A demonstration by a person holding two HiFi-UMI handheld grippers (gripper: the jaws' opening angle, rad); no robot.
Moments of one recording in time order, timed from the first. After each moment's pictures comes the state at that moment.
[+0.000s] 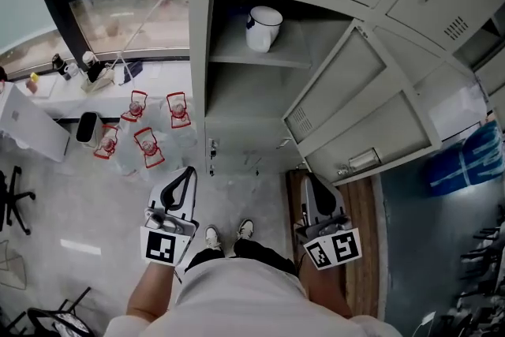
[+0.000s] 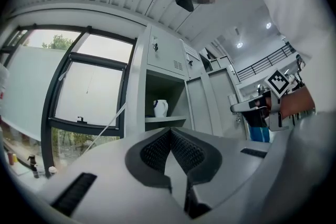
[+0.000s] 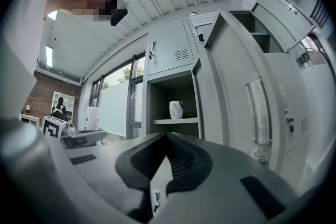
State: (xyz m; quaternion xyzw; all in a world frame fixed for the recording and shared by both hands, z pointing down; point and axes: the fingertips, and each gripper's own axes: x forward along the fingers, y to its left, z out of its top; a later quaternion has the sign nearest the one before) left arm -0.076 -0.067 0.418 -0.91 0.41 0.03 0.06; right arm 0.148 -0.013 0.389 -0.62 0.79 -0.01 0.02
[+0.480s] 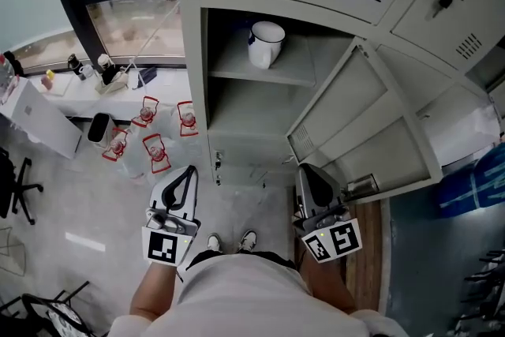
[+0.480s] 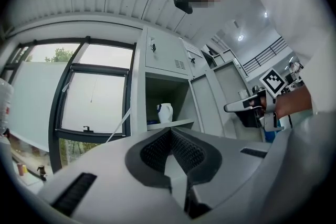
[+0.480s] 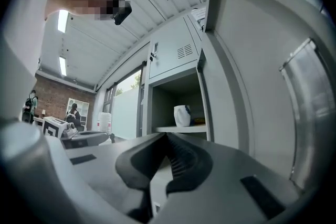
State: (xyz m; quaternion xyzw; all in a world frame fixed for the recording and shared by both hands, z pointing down) left arm -0.056 -0.090 0.399 -0.89 0.45 0.02 0.09; right arm 0.155 -0.072 0.372 -0.55 0.84 0.01 0.04
